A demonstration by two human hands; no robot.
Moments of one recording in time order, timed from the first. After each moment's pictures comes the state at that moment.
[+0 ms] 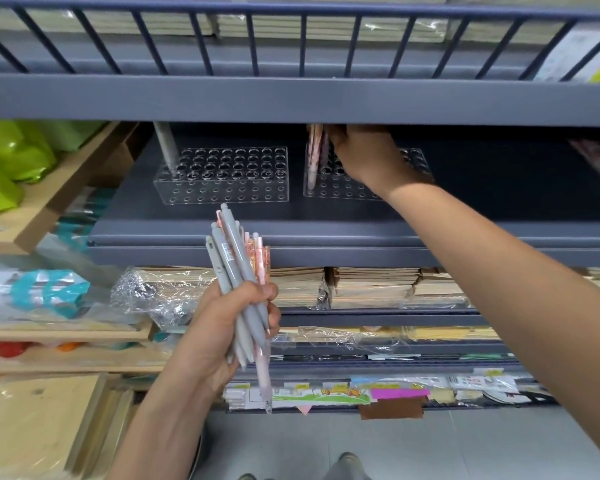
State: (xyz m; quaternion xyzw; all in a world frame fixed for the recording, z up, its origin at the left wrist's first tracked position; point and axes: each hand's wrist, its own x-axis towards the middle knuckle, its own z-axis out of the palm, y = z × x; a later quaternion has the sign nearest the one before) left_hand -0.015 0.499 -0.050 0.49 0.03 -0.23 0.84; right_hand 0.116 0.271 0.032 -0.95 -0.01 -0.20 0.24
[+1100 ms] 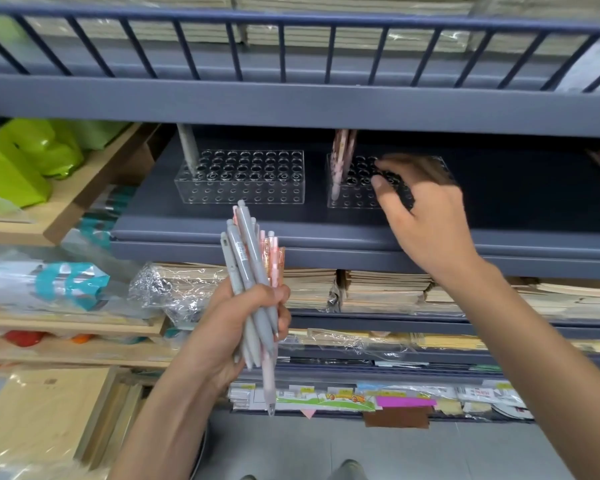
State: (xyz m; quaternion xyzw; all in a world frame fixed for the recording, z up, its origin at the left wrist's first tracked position) left_hand -0.018 0.507 -0.043 0.50 0.01 -0.25 0.83; right_hand 0.020 0.252 0.001 -0.92 -0.03 -0.31 0.24
